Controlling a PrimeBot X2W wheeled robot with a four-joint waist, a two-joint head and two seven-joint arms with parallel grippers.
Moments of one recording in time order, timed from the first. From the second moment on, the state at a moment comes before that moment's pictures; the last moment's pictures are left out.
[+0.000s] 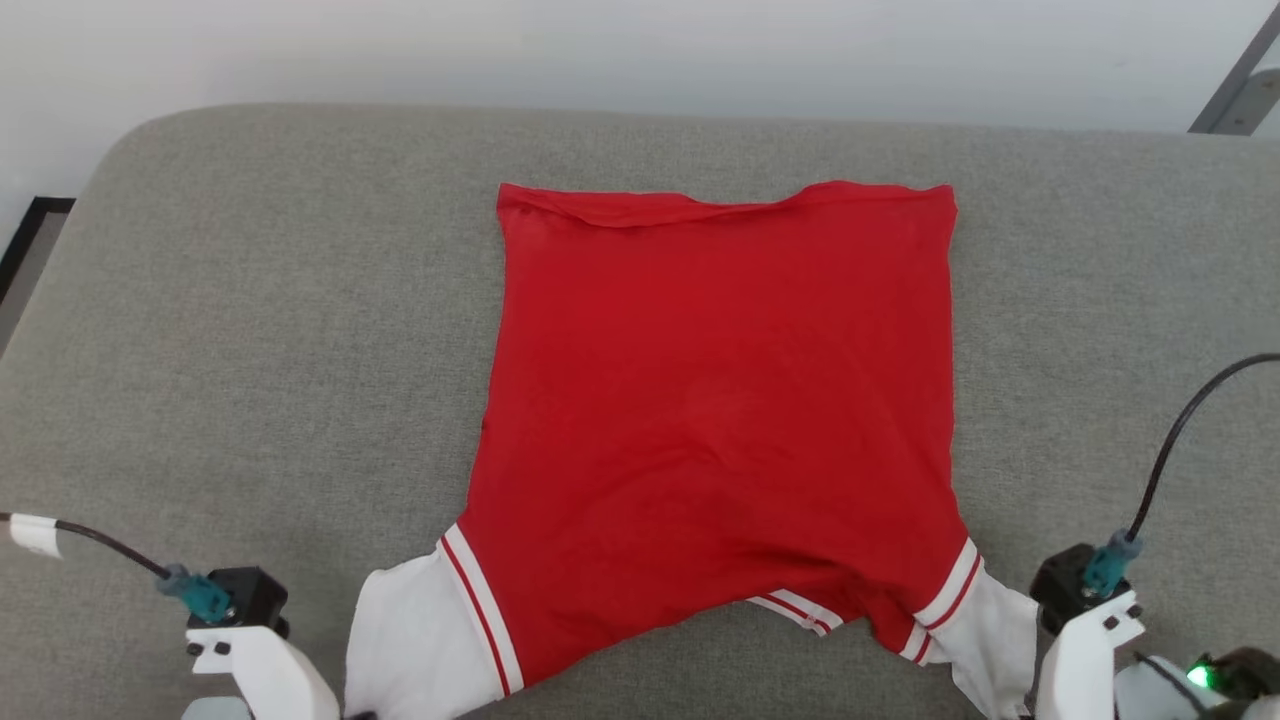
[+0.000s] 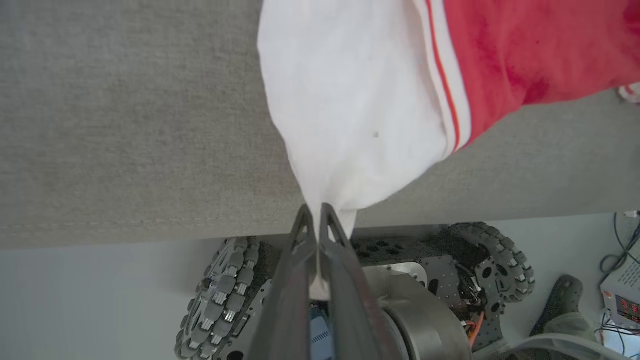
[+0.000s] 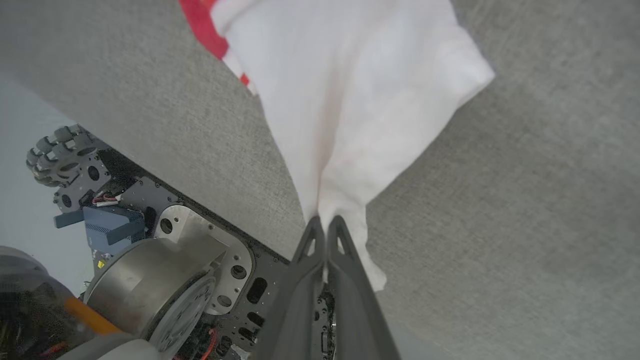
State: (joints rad) left arm -0.28 1.01 -0.98 -0.17 -1.43 0.41 0.38; right arm 0.03 -0.50 0.23 -0.12 0.64 0.13 1.11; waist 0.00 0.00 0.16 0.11
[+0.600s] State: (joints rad) left arm -0.35 0.90 -0.97 -0.07 -1.36 0.29 0.30; right arm -0.08 -0.42 0.09 -0.26 0.50 0.13 1.01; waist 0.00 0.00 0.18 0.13
